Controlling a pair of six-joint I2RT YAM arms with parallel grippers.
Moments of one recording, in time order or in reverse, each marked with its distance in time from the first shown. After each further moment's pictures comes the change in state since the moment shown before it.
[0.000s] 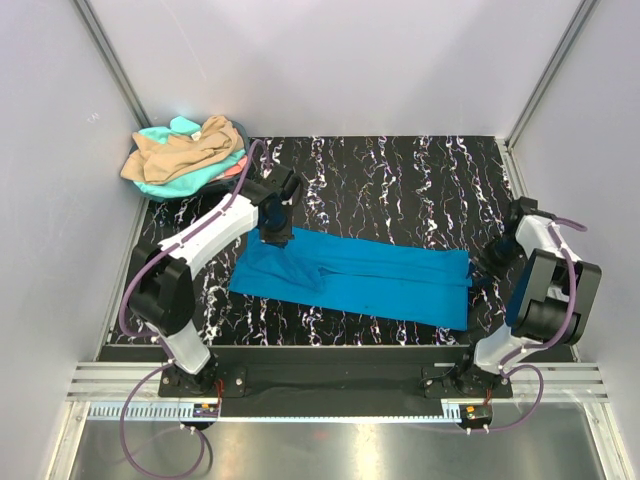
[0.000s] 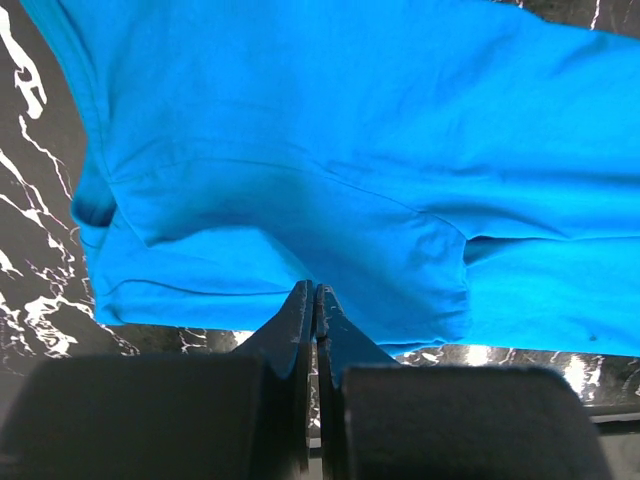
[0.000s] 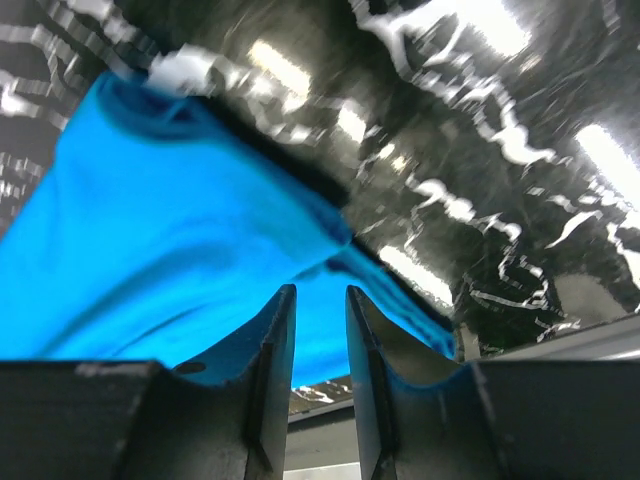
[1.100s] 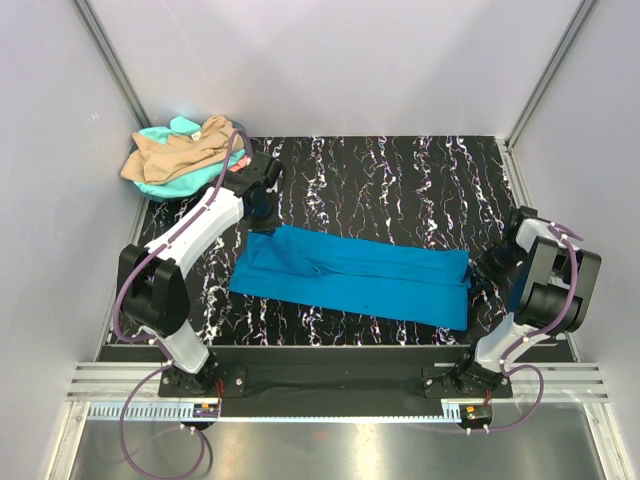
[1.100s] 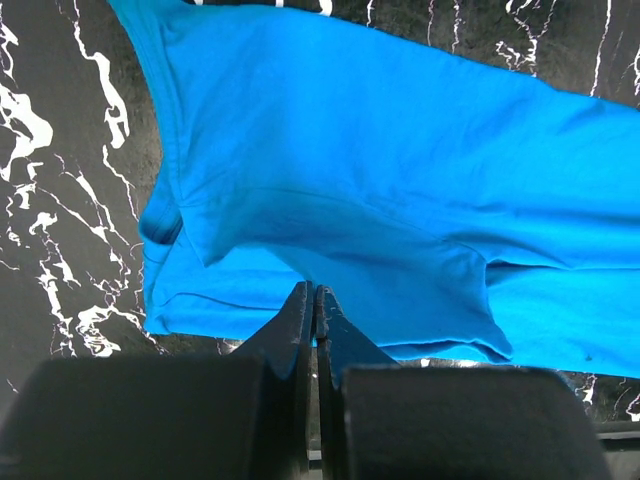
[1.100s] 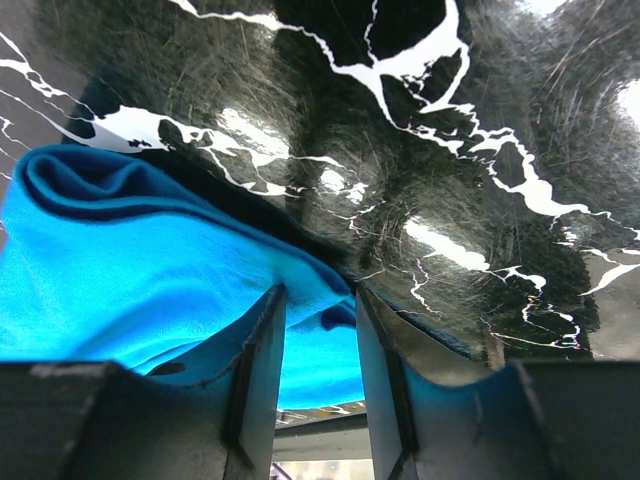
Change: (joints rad) left arm 0.099 -0.027 0.043 -0.013 0.006 0.055; right arm -0.058 0.099 -0.044 0.081 -0.061 0.022
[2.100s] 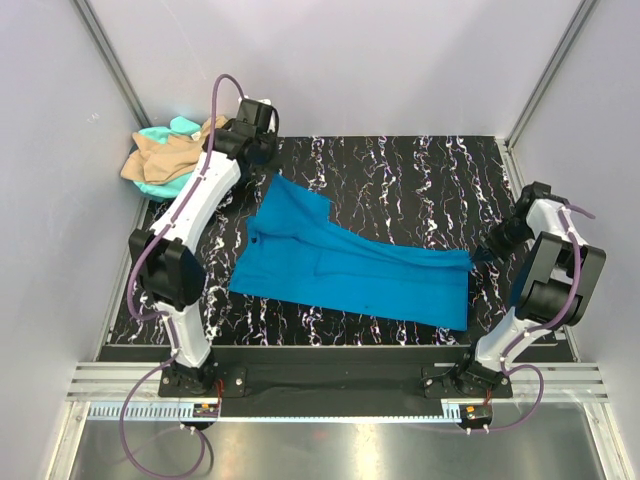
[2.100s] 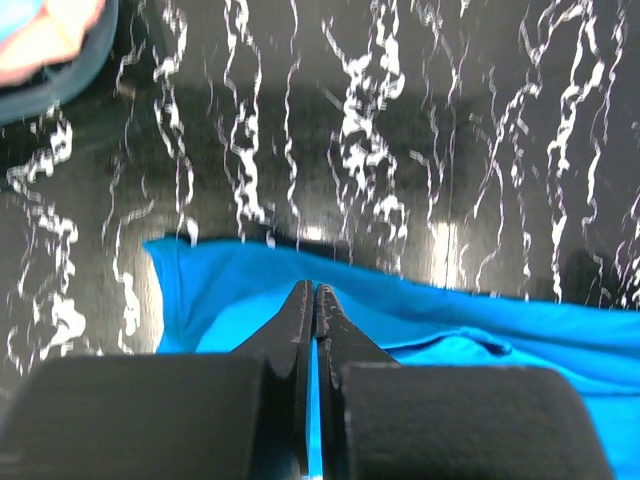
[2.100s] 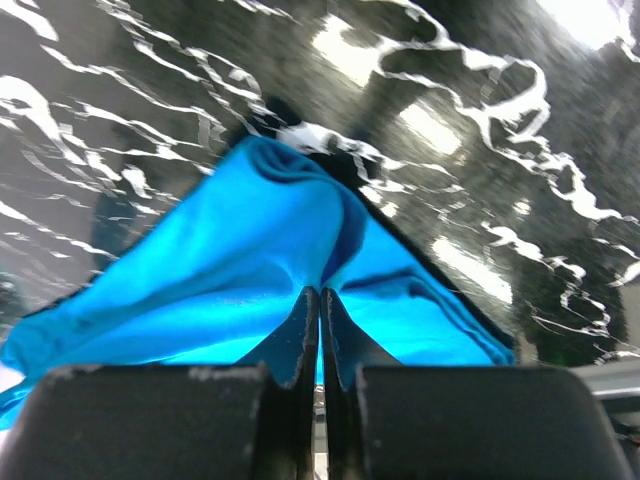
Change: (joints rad) left arm 0.076 0.186 0.464 0.059 0.011 0.036; right arm -0.006 0.031 0.216 -0.109 -0.064 0.002
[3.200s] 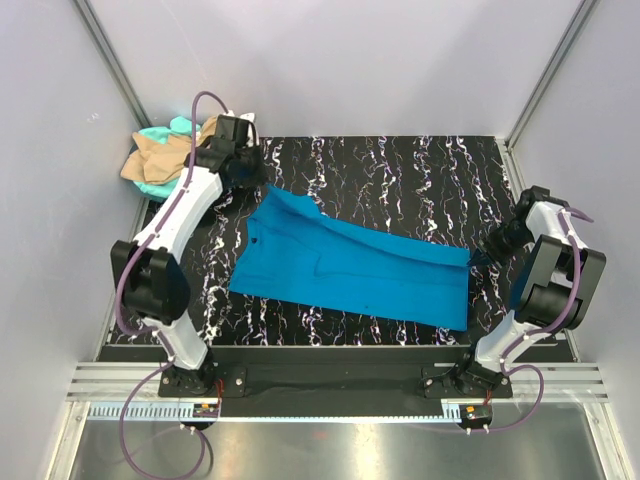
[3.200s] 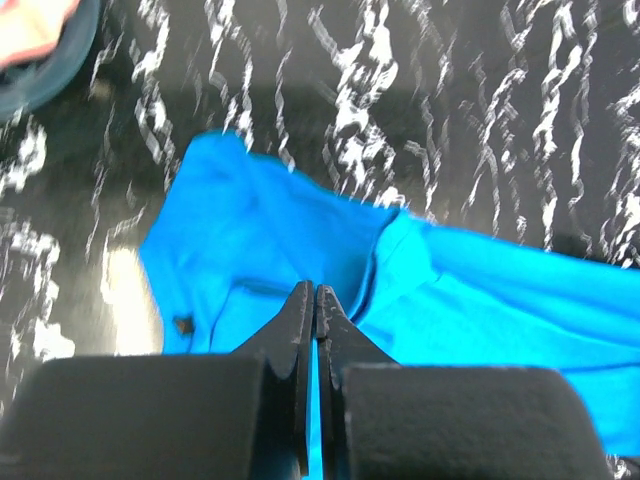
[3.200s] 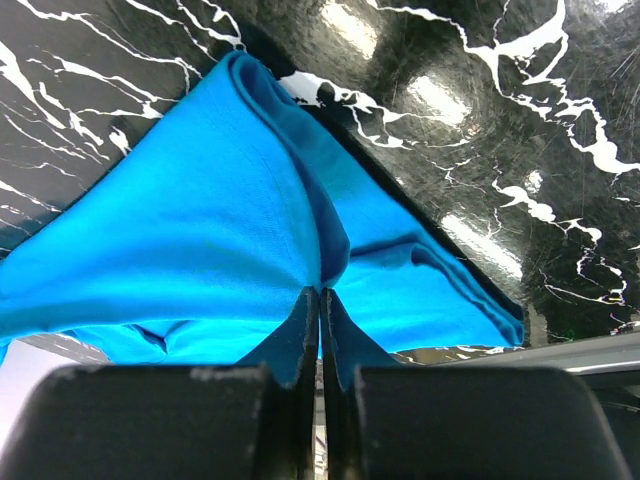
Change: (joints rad) left arm 0.099 -0.098 -0.236 0.184 0.179 0.052; right arm -0.001 -0.014 -0.005 -0.049 -0.042 0.013
